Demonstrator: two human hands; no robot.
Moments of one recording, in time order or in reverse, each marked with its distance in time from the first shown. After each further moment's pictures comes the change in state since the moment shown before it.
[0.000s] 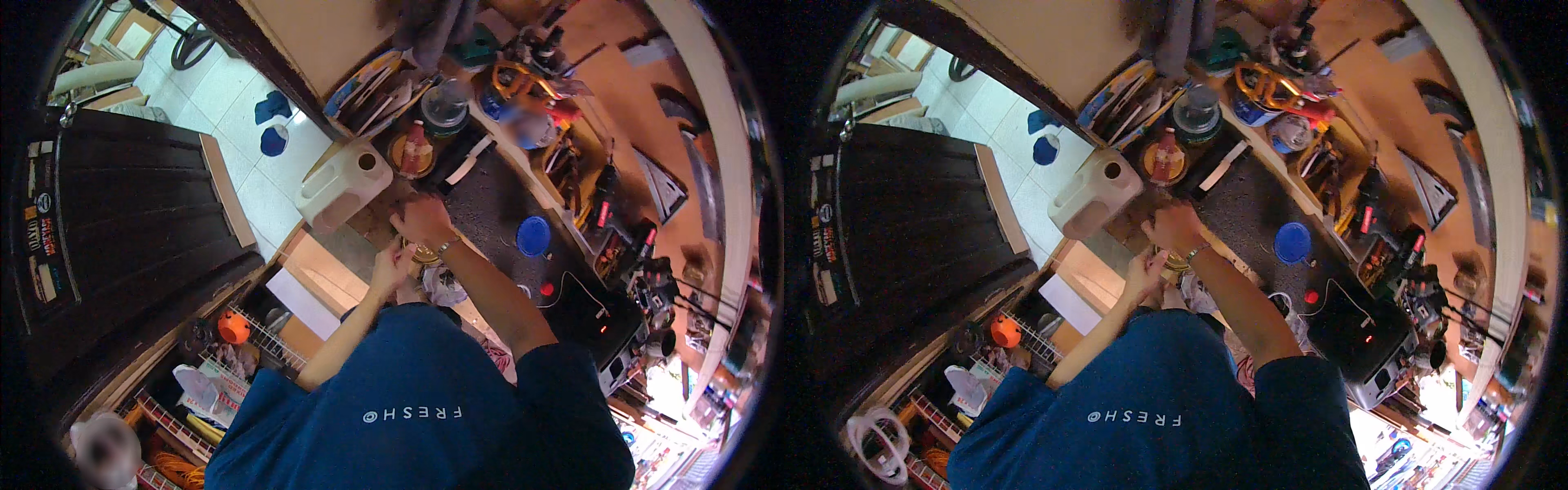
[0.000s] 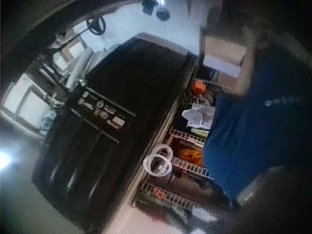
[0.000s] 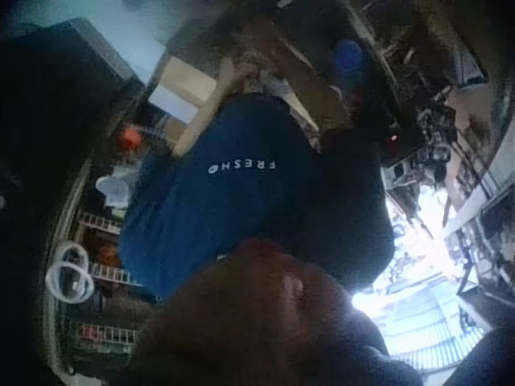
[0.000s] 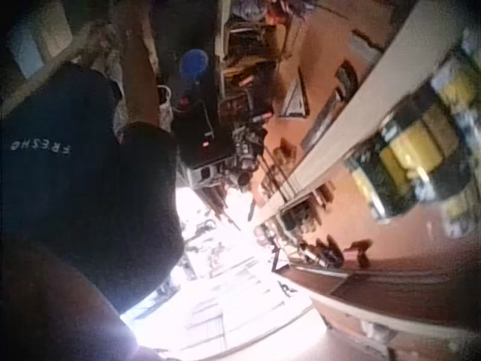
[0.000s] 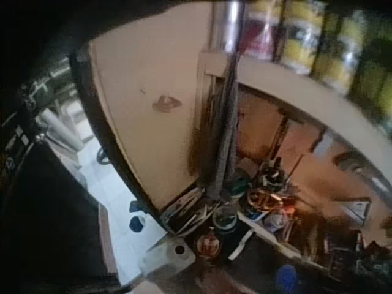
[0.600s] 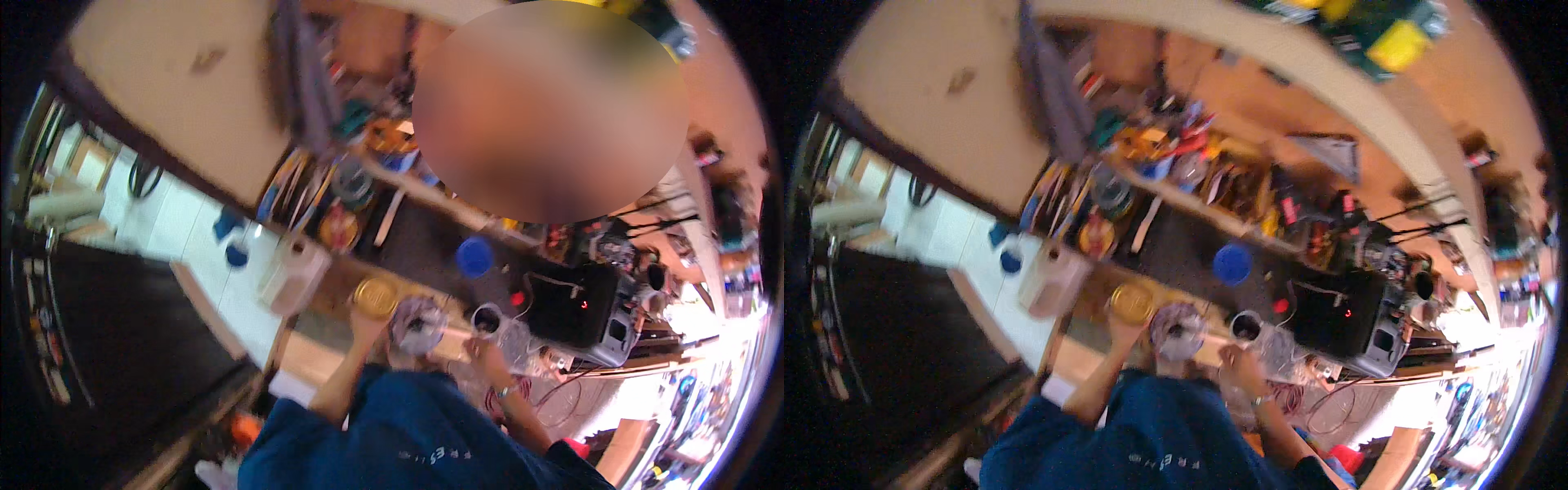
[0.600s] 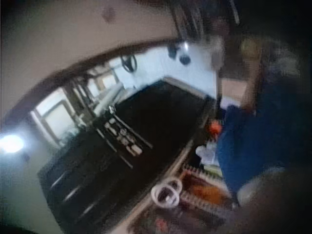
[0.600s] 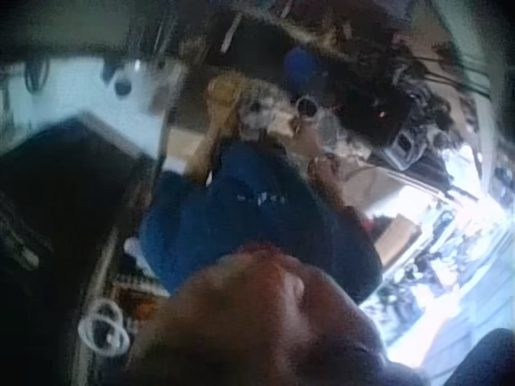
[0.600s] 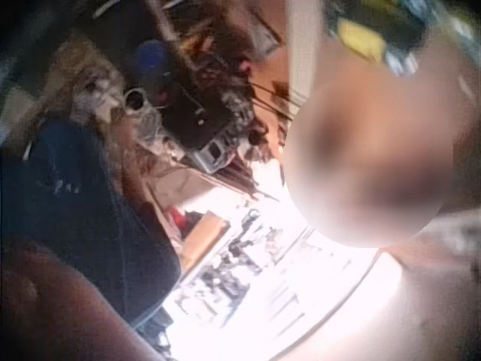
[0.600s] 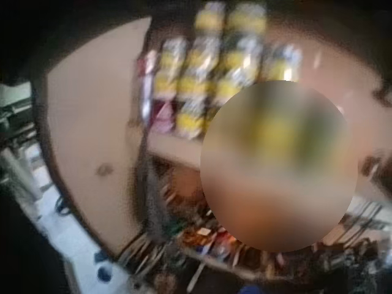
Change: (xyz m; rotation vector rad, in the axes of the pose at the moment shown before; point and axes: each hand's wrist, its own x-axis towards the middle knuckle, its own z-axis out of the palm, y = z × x) left_hand 0.022 -0.042 0.047 0.208 0.161 0.486; right_hand -0.333 0.022 0.064 0.639 0.300 0.754
